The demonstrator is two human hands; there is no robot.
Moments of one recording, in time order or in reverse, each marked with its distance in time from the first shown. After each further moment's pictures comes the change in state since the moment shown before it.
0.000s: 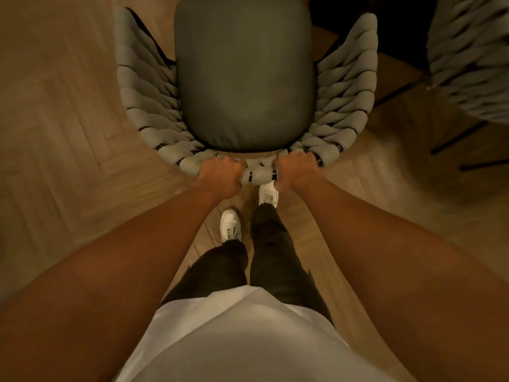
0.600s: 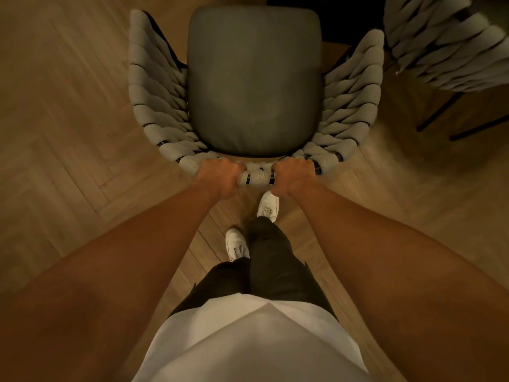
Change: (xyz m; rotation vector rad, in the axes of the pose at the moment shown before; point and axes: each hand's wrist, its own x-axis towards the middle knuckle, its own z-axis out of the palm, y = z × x) left_hand 0.075 0.006 -0.048 0.121 -0.065 0.195; right_hand 0.013 0.038 -0.017 0.237 -0.036 0.195
